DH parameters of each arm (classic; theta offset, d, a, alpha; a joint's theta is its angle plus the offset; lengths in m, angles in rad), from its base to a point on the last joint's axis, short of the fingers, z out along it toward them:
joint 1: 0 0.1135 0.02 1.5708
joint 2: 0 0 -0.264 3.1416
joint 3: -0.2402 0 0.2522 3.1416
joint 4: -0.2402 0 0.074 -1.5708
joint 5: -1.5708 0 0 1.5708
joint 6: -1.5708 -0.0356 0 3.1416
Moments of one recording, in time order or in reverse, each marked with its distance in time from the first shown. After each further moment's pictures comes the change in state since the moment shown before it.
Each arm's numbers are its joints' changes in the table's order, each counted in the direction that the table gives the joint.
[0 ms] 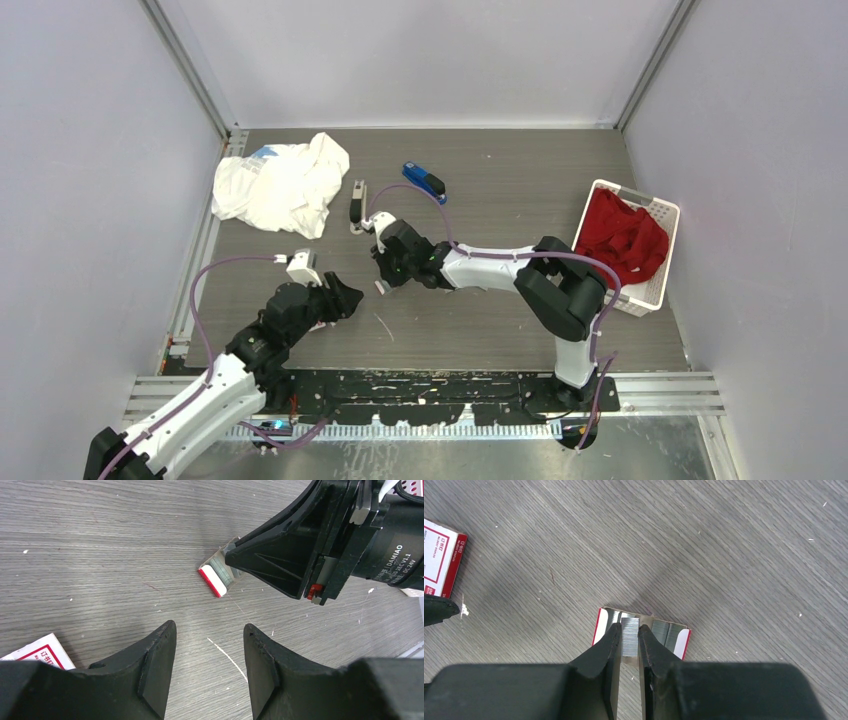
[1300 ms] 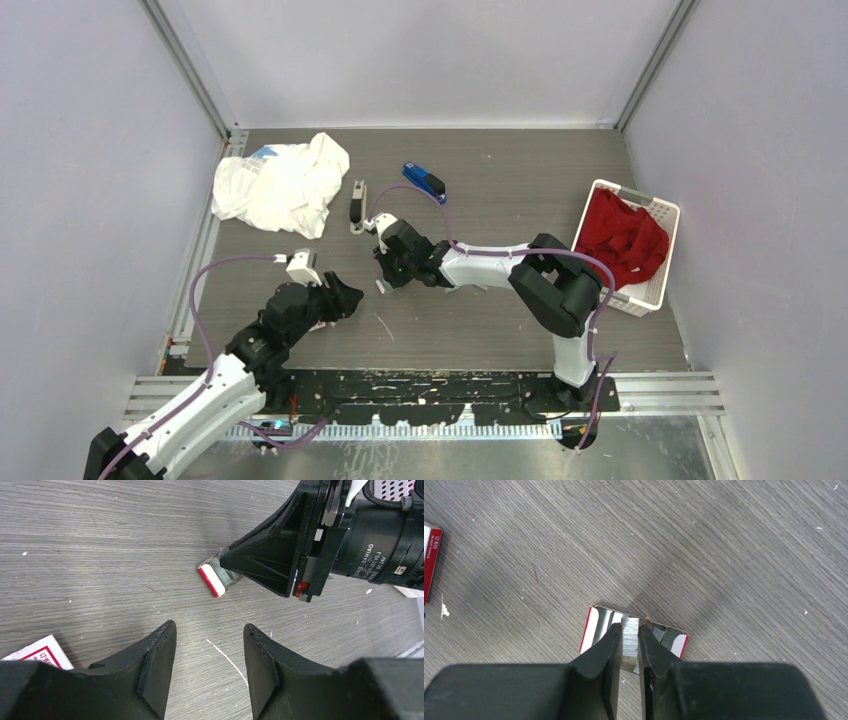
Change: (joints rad) left arm 0.000 0.001 0.000 0.006 0.000 0.000; right arm -0.017 -0.032 -0.004 -0.008 0.013 -0.003
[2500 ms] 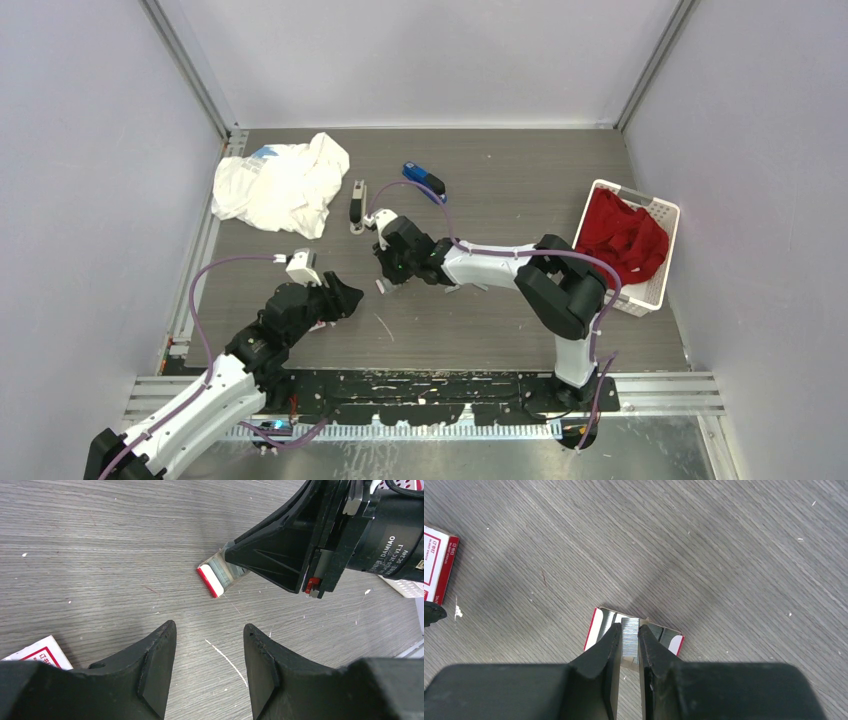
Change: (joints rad) left arm 0.000 0.006 0.000 0.000 0.000 0.000; right arm -0.007 0.027 -0.010 -0.013 -0.002 0.009
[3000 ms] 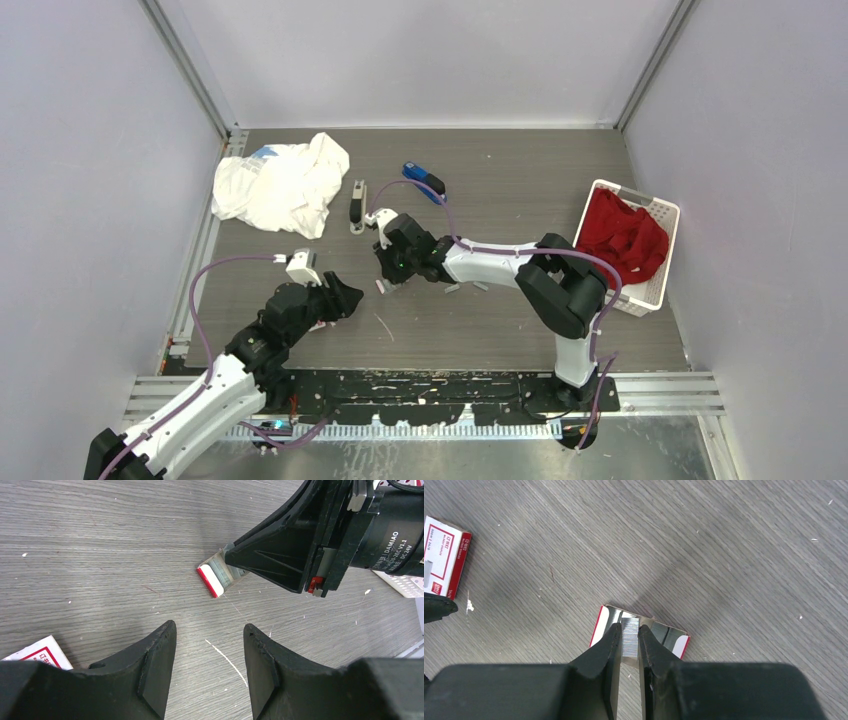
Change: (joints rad) left arm 0.000 0.000 0.000 0.000 0.000 0.000; right arm -0.011 0.001 -0.005 -0.010 0.051 -0.005
